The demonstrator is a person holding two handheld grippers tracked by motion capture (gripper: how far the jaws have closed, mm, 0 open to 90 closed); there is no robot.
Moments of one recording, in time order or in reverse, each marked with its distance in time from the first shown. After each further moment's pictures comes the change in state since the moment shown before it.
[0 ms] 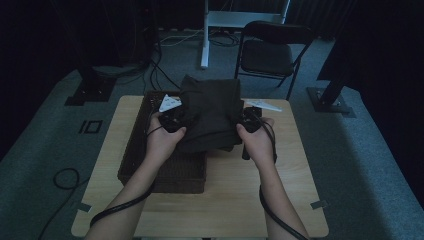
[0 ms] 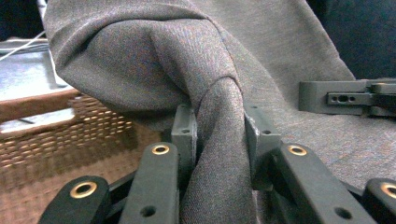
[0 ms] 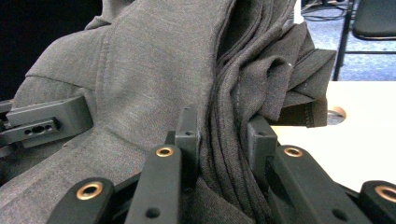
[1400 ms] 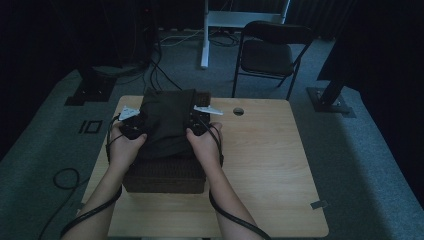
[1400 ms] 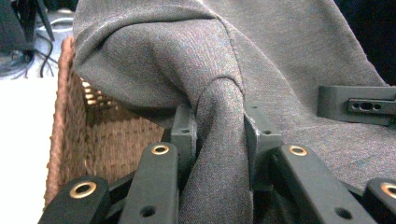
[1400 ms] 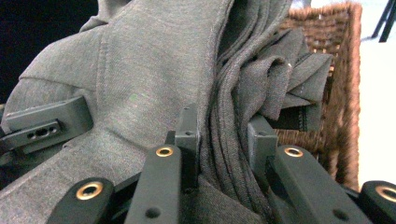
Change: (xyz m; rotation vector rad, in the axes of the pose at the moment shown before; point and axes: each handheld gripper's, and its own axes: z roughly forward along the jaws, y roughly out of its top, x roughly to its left) left arm 0.101 -0.055 -0.044 0.067 0.185 -0.086; right arm 0.095 -0.041 0.101 0.092 -0.022 0.026
